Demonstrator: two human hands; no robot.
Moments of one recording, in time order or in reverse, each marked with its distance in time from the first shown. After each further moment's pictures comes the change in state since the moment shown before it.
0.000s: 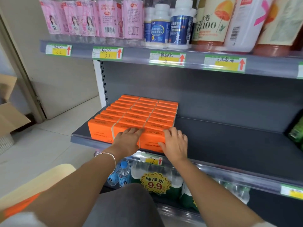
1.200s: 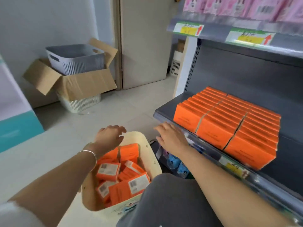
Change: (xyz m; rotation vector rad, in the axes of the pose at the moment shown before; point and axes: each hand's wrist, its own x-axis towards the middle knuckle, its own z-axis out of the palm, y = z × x) left_hand -0.200 -0.251 0.038 -0.072 0.083 -0.577; right_hand -0.004 -0.261 0.035 0.177 -0.322 -0.758
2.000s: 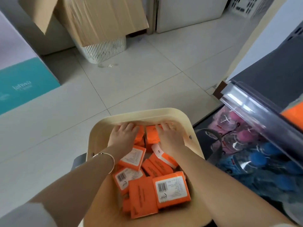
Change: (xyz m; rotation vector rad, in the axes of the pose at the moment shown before) left_hand 0.085 -0.115 0.216 0.248 -0.214 -0.144; right_hand 0.148 -0.044 0.280 0.026 -0.458 -0.076
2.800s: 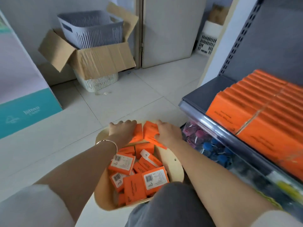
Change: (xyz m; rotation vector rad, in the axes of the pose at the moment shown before) left_hand -0.070 0.027 -0.143 -0.101 0.037 -0.051; right_hand -0.116 -0.005 -0.127 0.088 0.197 0.171
